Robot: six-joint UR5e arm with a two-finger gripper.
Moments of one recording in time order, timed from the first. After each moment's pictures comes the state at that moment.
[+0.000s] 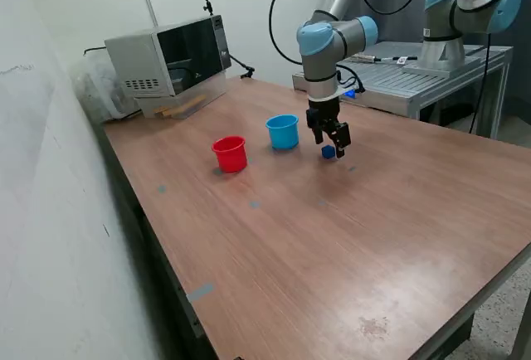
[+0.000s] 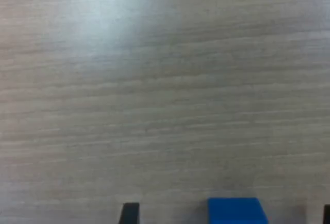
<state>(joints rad) -0.06 -0.92 1.76 -2.33 -1.65 3.18</state>
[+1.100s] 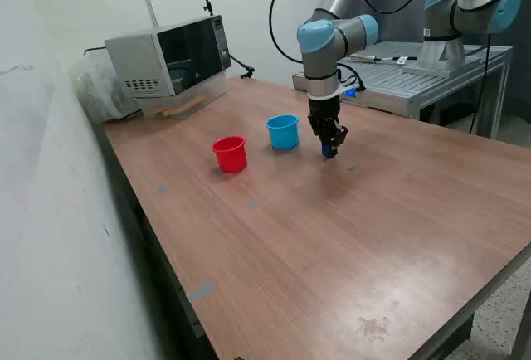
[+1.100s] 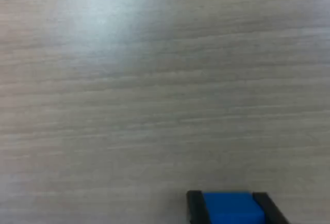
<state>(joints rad) -0.05 -0.93 1.76 -2.33 -1.65 3.18</state>
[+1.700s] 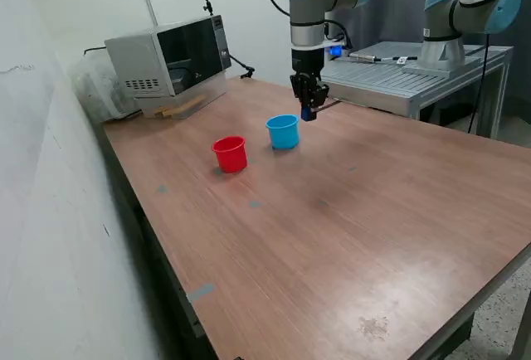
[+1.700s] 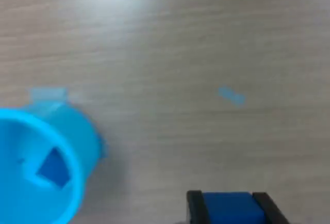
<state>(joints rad) -0.09 -1.09 1.69 -2.25 -1.66 3.17</state>
